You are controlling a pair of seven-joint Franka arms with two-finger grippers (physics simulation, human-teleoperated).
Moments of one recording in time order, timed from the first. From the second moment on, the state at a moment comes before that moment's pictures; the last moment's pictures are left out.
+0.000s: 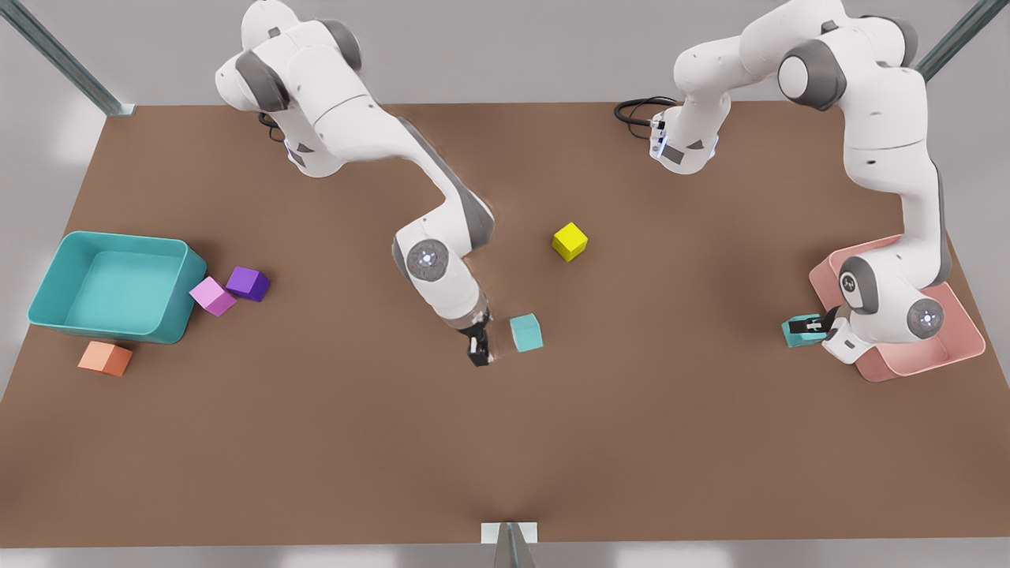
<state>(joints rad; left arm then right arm) 0.25 0.57 0.08 -1.82 0.05 2.11 0.21 0.65 0.67 -0.12 -1.41 0.25 2.24 1.97</state>
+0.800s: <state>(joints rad) -0.05 0.57 -0.26 -1.58 0.09 1.98 0.10 0.06 0.11 0.04 -1.65 -0.09 1.69 0.55</state>
